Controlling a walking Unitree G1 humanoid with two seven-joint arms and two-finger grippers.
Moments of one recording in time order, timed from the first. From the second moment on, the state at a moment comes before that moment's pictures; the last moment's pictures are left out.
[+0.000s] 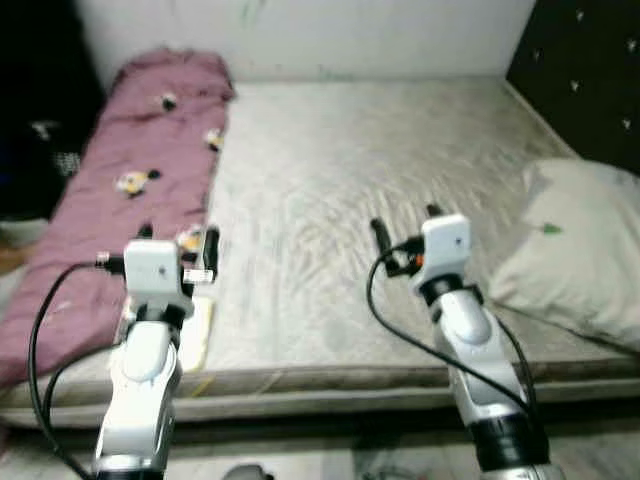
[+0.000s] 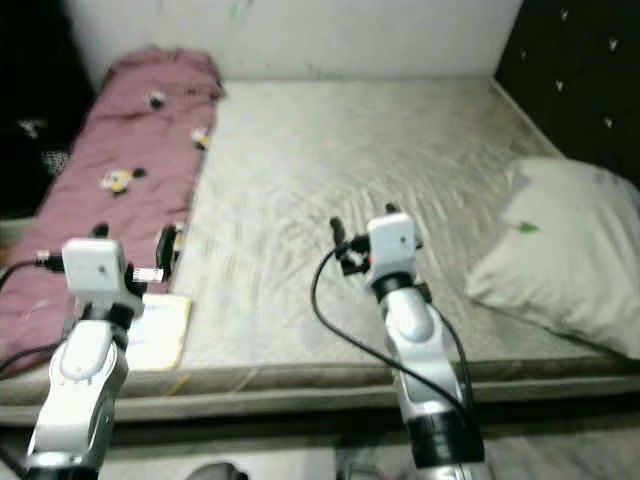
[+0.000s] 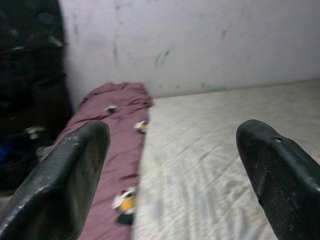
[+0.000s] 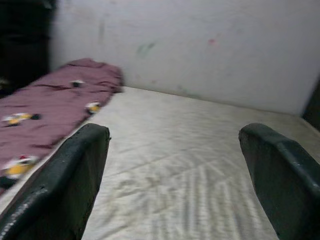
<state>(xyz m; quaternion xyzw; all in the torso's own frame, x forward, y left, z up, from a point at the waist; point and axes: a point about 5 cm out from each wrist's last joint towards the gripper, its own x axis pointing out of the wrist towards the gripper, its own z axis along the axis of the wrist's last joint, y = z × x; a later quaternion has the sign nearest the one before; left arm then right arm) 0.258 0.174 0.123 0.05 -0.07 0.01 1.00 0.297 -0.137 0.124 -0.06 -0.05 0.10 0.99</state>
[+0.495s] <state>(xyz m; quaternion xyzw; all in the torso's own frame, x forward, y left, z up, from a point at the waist) 0.256 0.171 0.122 0.07 -0.06 0.02 1.00 0.292 -0.155 0.121 -0.06 -0.05 0.04 1.00</state>
